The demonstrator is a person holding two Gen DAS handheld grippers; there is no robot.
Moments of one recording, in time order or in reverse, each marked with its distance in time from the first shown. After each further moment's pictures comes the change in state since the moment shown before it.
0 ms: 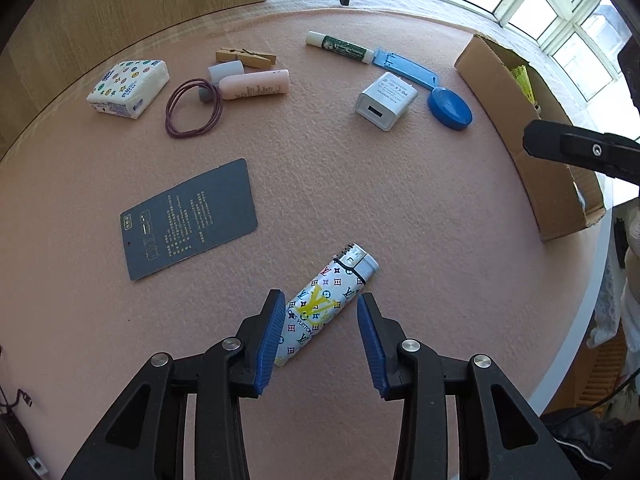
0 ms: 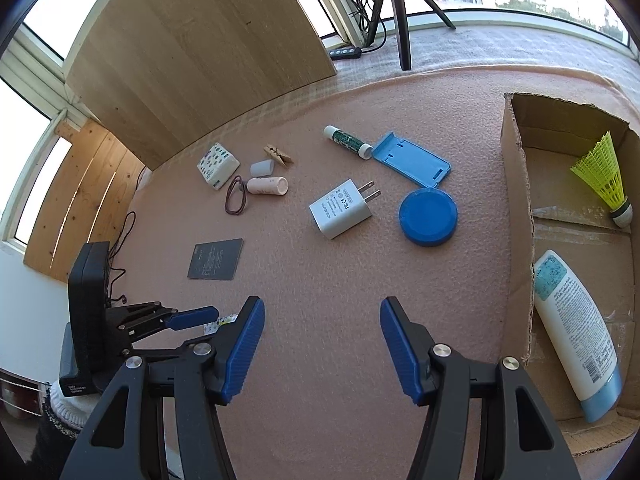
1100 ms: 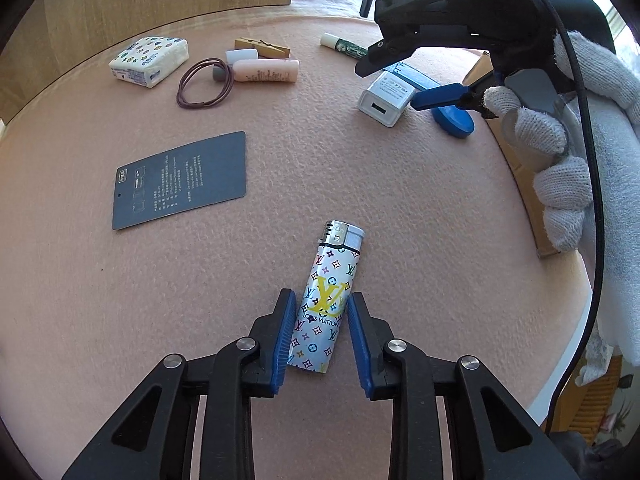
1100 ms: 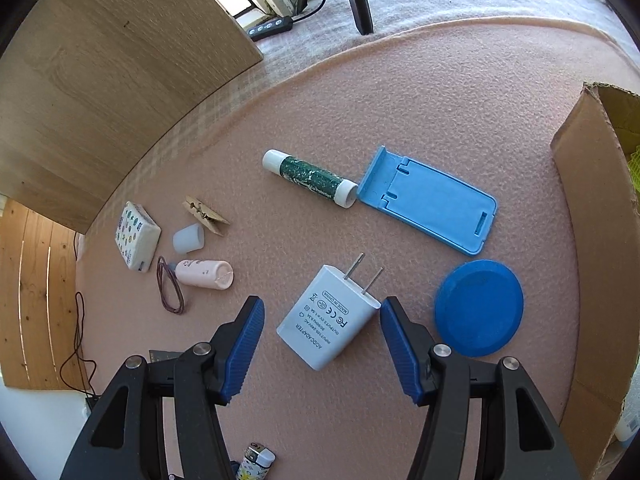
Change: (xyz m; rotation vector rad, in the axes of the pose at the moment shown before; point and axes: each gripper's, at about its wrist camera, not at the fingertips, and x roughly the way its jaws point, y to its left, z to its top) left arm 0.000 -0.017 -0.029 -0.133 -0.079 -0.013; right arm 0.103 -0.008 0.080 0.249 0.096 -0.144
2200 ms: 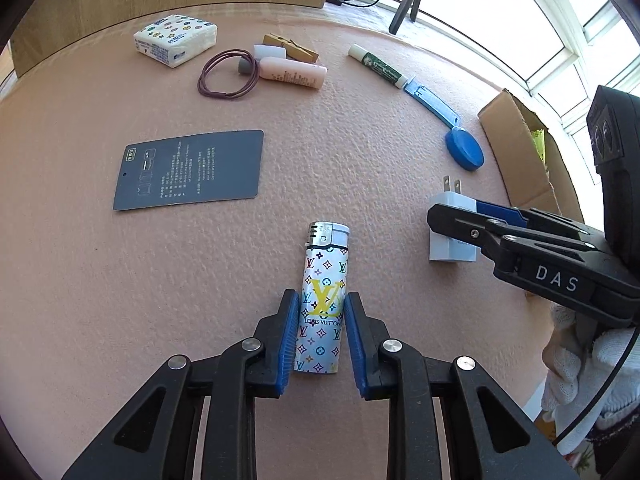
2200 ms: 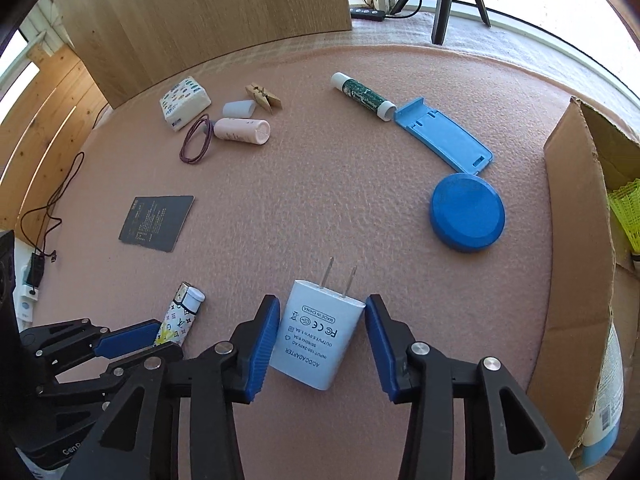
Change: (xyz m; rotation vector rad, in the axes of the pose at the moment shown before) left arm 0.001 0.021 0.004 -0.149 -0.019 -0.053; right arm -0.029 -0.004 -0.103 -0.410 -0.053 -0.055
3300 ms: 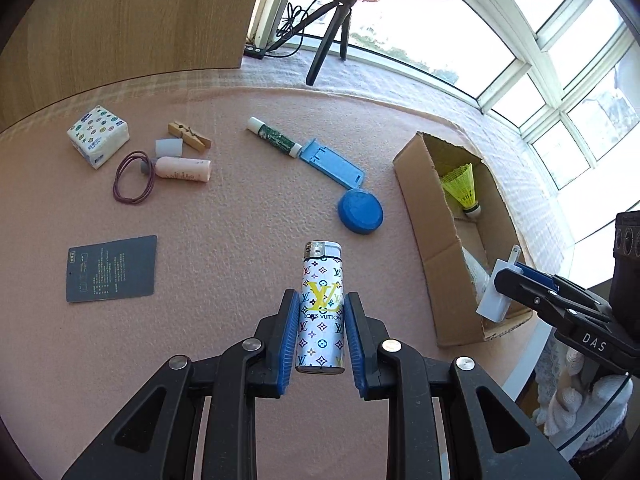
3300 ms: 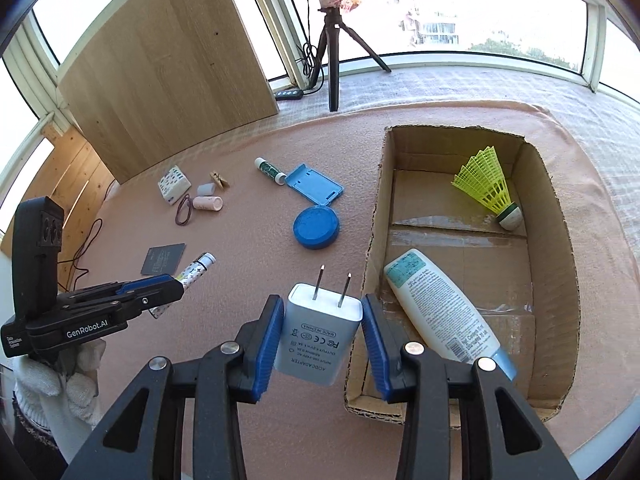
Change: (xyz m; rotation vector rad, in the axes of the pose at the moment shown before) left arm -0.033 -0.086 0.049 0.088 -0.113 -0.110; right arm -0.127 -0.096 -0.042 0.140 -0.205 0.000
